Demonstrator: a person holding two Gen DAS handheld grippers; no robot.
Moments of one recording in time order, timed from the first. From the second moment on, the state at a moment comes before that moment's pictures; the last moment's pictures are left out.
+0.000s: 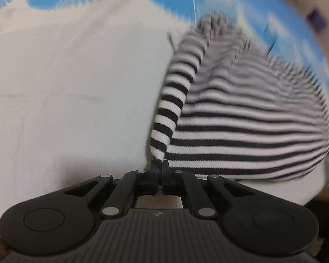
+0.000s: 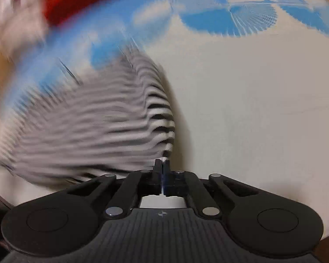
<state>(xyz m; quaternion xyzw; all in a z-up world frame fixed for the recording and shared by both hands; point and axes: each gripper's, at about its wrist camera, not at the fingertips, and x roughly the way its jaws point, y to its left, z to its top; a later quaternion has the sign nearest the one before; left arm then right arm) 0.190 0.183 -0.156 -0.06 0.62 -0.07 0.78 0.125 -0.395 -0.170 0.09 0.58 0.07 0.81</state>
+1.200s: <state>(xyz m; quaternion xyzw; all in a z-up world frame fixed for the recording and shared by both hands) 0.262 0.165 -0.145 -0.06 0.57 0.04 0.82 0.249 -0.301 -0.174 0.09 0.56 0.01 0.83</state>
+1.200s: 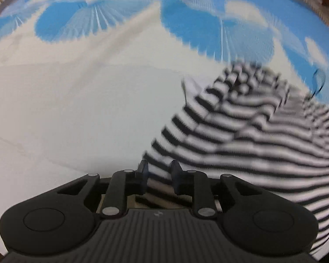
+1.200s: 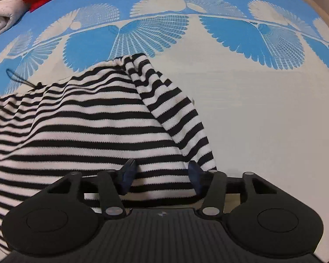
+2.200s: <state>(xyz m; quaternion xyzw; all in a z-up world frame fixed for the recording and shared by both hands) 0.220 0.056 -0.130 0.03 0.54 -0.16 0.82 0.175 -0.325 -0.157 0.08 0.54 0.07 0.83</state>
